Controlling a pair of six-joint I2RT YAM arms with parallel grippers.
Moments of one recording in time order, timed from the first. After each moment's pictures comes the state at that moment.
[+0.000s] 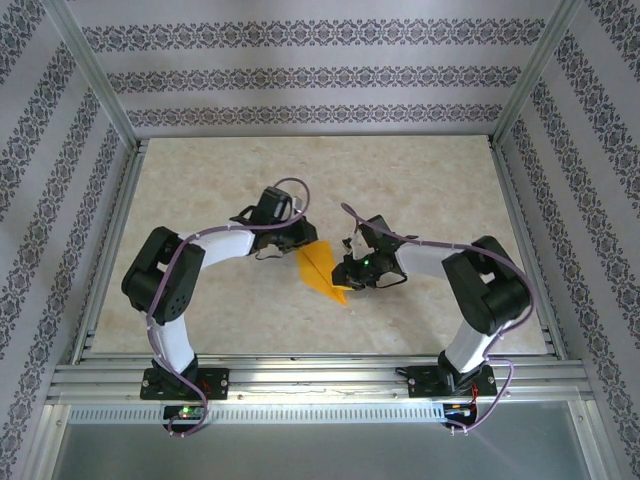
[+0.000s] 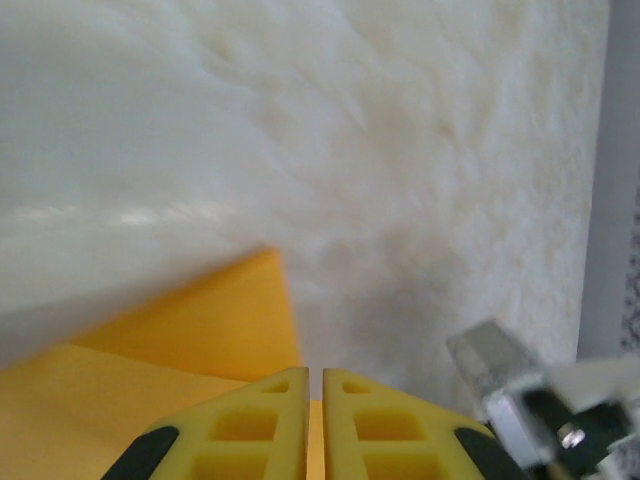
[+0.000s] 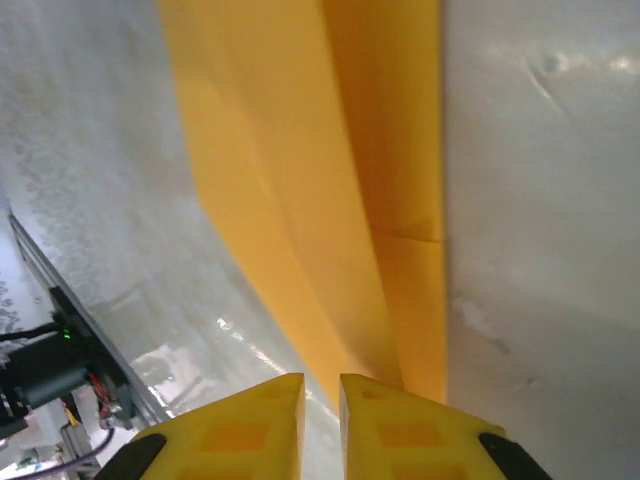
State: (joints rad) left arm -0.51 1.83 1.06 -0.05 0.45 -0.79; right arm 0.50 1.67 0.79 -0.24 -0.69 0.62
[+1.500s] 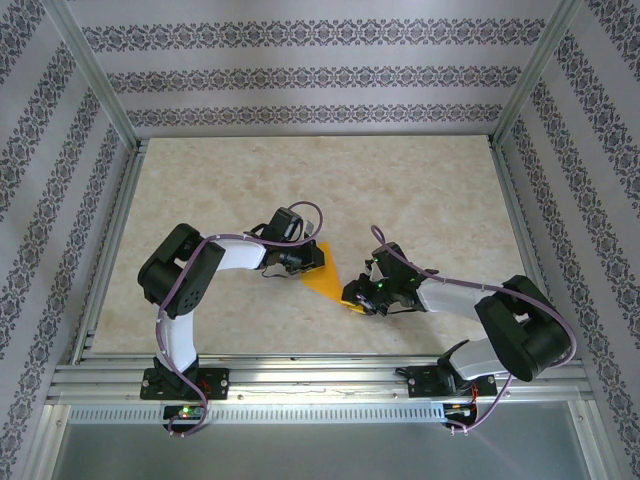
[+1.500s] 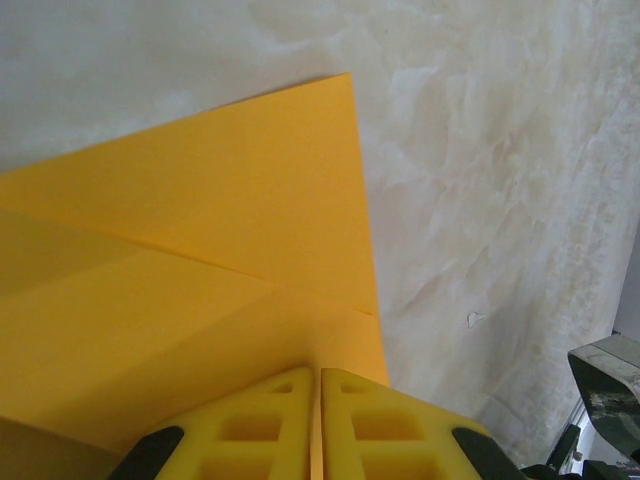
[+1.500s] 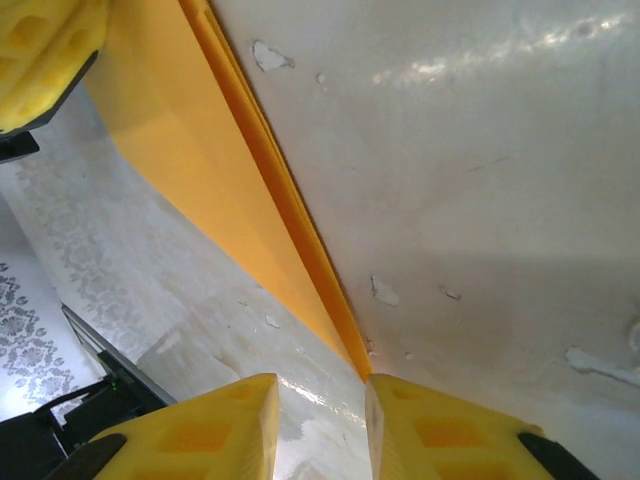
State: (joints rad) left arm -0.55 1.92 0.97 0.03 0.52 -0.80; right arm 0.57 1.41 0.47 -0.06 -0.57 1.04
